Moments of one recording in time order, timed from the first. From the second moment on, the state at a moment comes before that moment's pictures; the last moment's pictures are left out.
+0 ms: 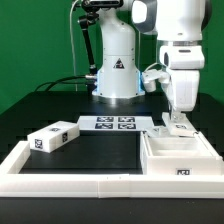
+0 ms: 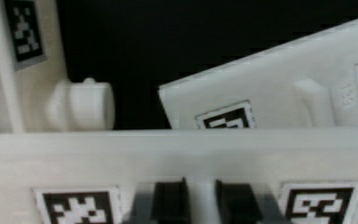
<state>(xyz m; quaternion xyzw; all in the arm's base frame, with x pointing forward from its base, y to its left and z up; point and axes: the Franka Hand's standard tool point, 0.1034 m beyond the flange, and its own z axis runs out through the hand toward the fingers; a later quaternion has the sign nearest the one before) 0.461 0.105 0.062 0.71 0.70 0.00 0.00</state>
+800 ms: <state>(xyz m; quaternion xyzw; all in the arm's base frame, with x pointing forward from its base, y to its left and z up) 0.470 0.104 0.059 0.71 0.70 0.01 0.00</state>
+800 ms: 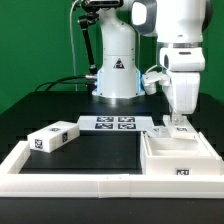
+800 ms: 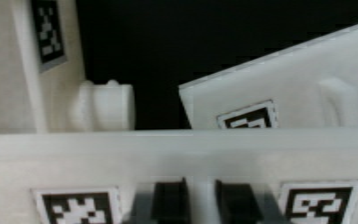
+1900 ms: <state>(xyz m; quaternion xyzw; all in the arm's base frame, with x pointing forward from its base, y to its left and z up) 0.534 0.103 0.058 0.72 0.70 0.03 0.01</state>
